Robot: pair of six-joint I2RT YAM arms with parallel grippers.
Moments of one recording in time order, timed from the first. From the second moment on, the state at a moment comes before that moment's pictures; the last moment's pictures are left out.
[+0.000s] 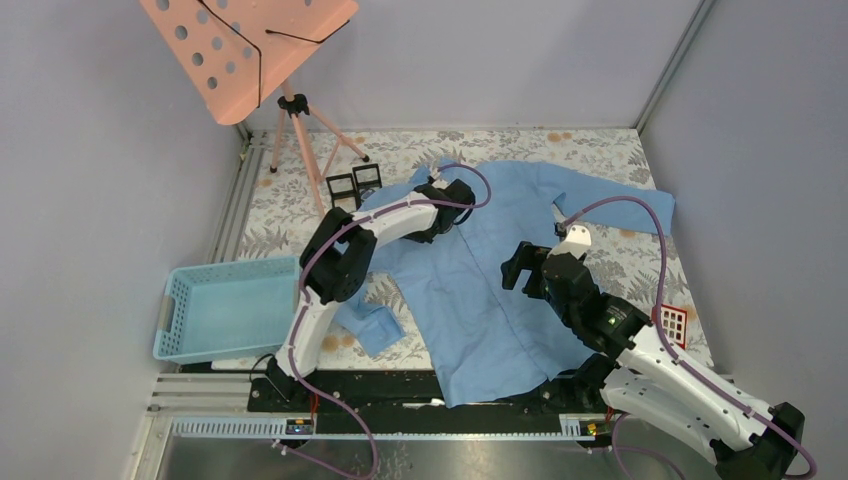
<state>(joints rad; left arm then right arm) -0.74 2.24 1.75 -0.89 -0.67 -0.38 0.76 0.70 0.59 -0.45 0.45 0.69</state>
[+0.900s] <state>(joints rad) -0.75 2.11 1.64 -0.86 -0.63 -0.37 0.76 0.83 0.48 -0.18 0.27 0.57</state>
